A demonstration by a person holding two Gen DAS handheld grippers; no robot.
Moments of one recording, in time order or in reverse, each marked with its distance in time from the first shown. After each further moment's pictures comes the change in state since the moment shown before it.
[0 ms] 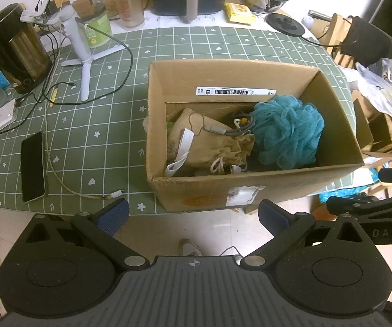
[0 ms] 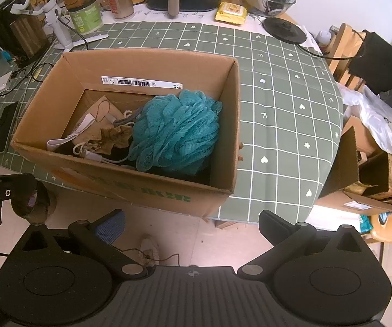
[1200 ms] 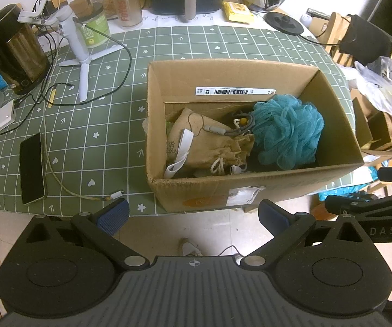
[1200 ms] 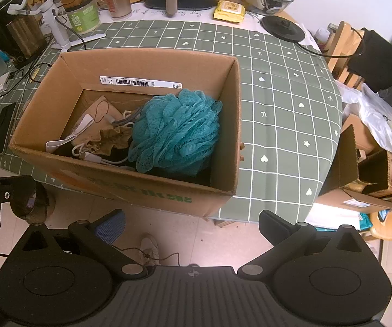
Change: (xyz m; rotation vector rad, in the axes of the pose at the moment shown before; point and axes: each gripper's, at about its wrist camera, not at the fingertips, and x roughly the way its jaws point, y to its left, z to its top) left arm 0.001 0.000 0.002 0.007 0.006 -0.007; right arm 0.002 0.002 0.001 0.008 0.005 -0.005
